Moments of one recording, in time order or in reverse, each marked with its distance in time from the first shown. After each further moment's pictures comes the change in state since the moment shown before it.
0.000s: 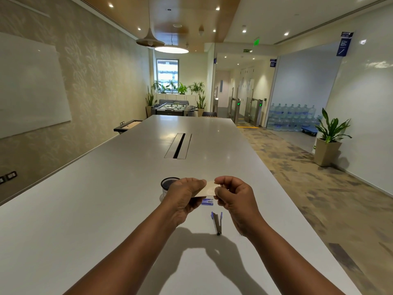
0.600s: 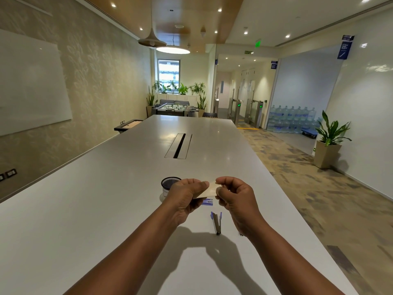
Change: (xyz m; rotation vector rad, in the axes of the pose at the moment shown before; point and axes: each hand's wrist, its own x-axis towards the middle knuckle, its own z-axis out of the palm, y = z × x) left_hand 0.002 -0.004 0.000 -0.004 -0.035 -0.001; right_hand 0.001 0.001 -0.001 -0.006 0.023 0.029
